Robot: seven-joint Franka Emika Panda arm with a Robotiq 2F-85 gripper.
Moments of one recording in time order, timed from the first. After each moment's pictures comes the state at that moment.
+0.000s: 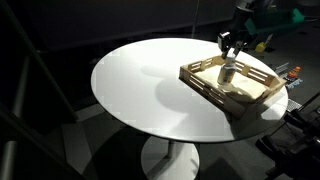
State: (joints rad) arm 0.18 0.19 -0.05 -2.33 -0.40 2.61 0.84
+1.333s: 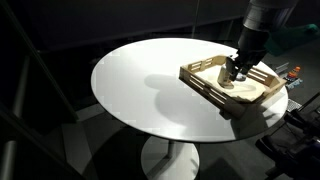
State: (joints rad) arm 0.18 0.14 0.05 -2.49 -0.34 2.61 0.73
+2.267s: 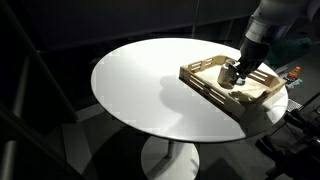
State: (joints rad) arm 0.19 0.21 -0.03 -2.53 -0.46 2.77 0.74
